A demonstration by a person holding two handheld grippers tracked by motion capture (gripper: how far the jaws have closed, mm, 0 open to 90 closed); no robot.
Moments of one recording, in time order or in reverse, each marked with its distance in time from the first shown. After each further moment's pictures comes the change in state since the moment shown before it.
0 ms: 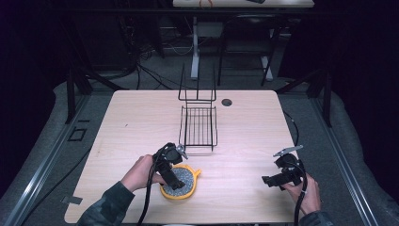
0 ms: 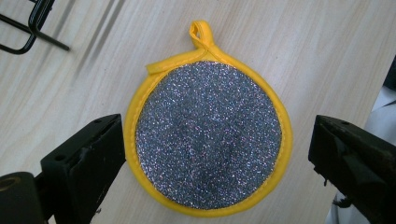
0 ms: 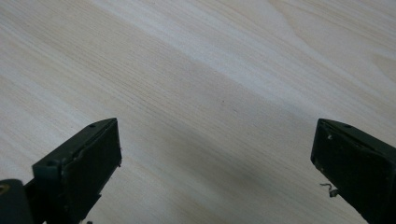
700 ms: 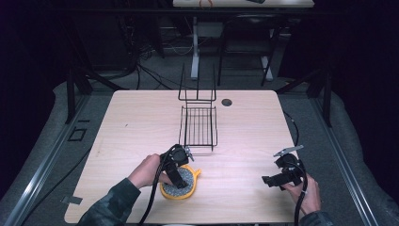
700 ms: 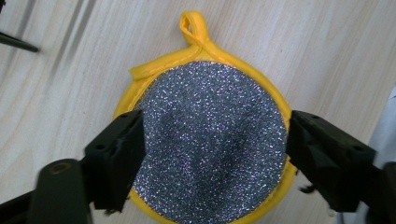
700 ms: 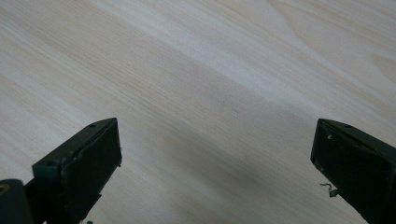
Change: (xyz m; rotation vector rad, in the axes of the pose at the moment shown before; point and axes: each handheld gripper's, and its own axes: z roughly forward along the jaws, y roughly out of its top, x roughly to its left) left arm 0.003 0.012 0.021 0.095 -0.031 0.028; right arm -0.001 0.000 -0.001 -0.001 0.005 -0.003
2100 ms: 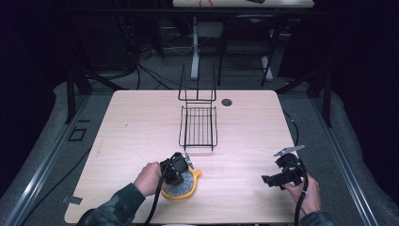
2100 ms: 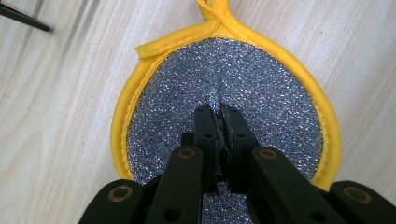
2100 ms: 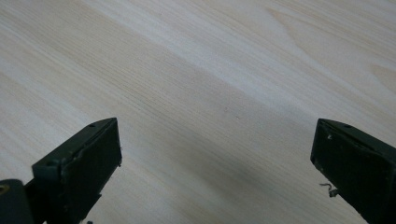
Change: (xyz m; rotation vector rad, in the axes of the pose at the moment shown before) left arm -0.018 -0.012 0.018 -0.011 0.156 -0.011; right arm 0.001 0.001 -0.003 -0.028 0.012 -0.007
